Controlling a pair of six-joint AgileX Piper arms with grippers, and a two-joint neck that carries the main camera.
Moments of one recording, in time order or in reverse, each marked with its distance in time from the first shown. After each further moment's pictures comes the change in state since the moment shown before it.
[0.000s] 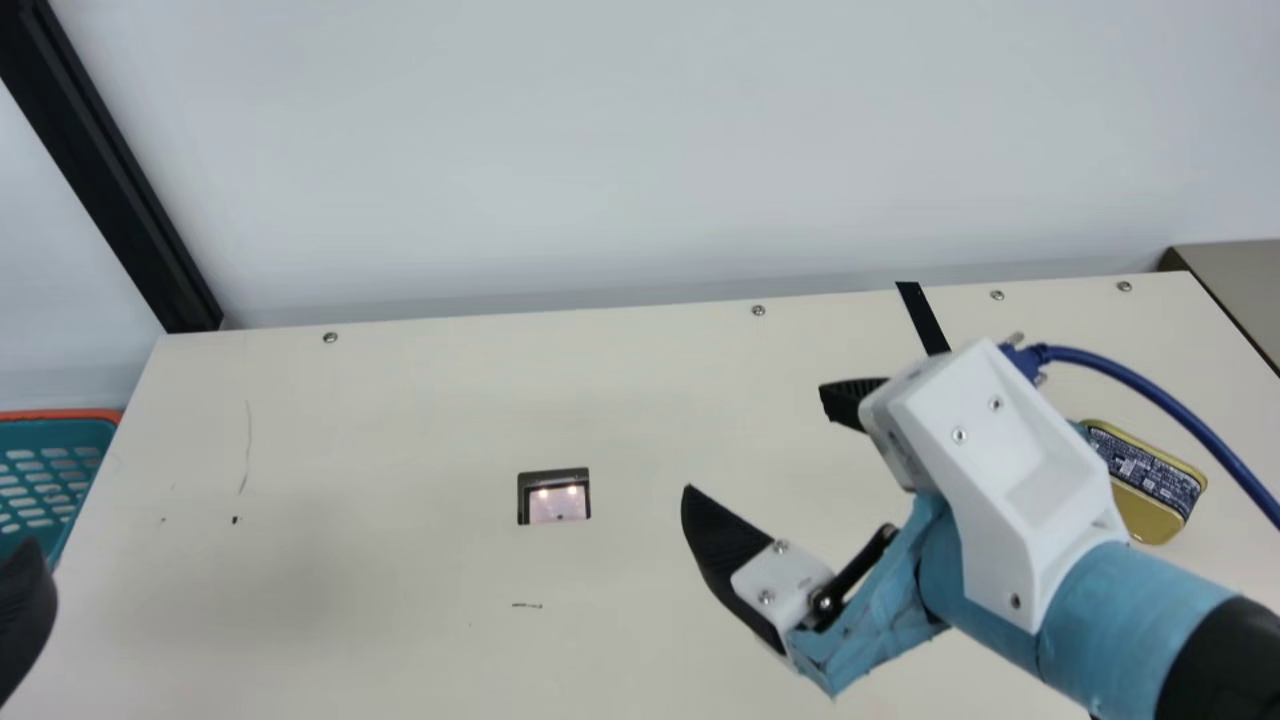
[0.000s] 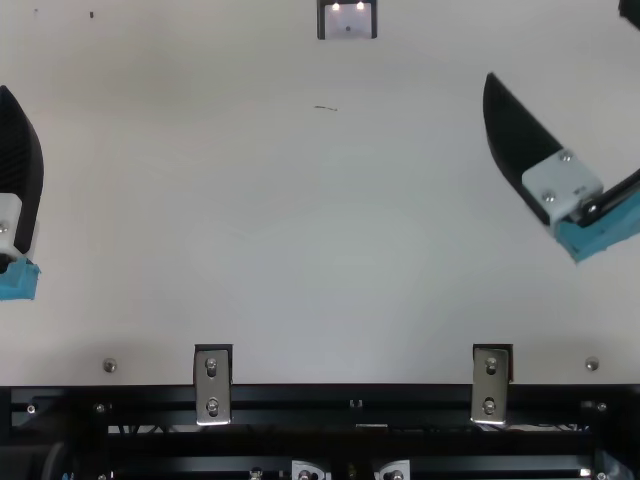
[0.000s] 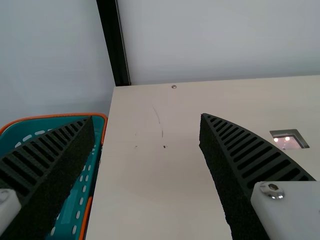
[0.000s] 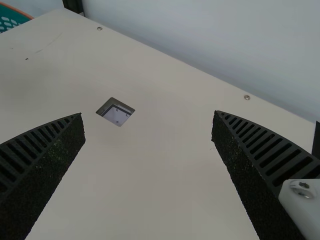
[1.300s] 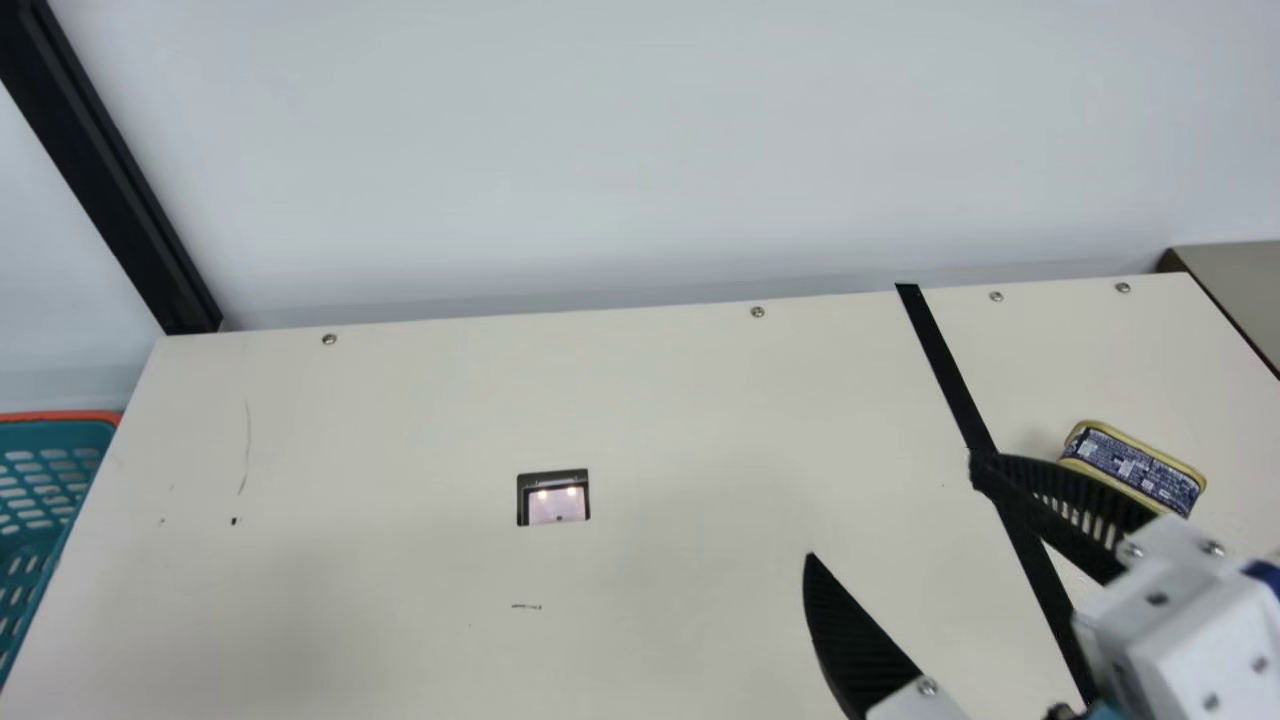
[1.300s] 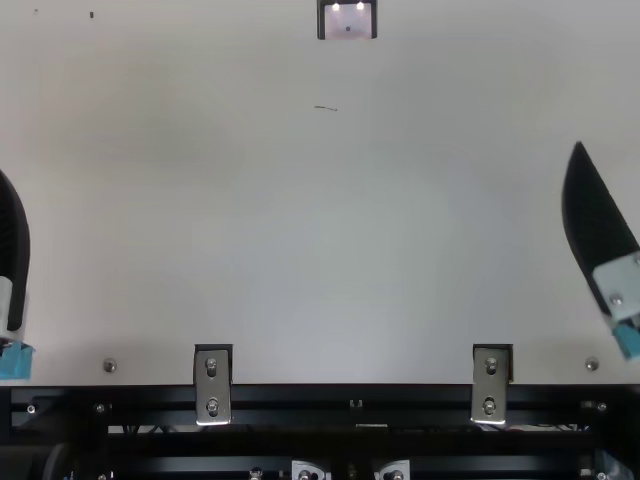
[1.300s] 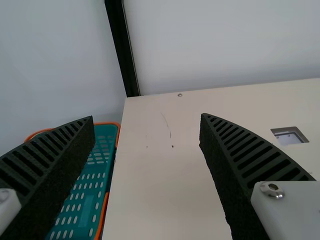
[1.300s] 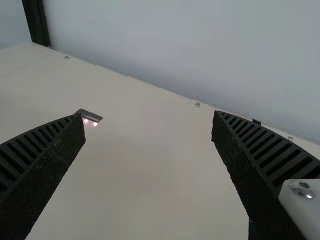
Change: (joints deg) left arm -1.3 -15.9 2.3 8.7 7.9 -5.8; right arm -1.8 -27.7 18.0 -18.0 -6.3 17.9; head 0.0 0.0
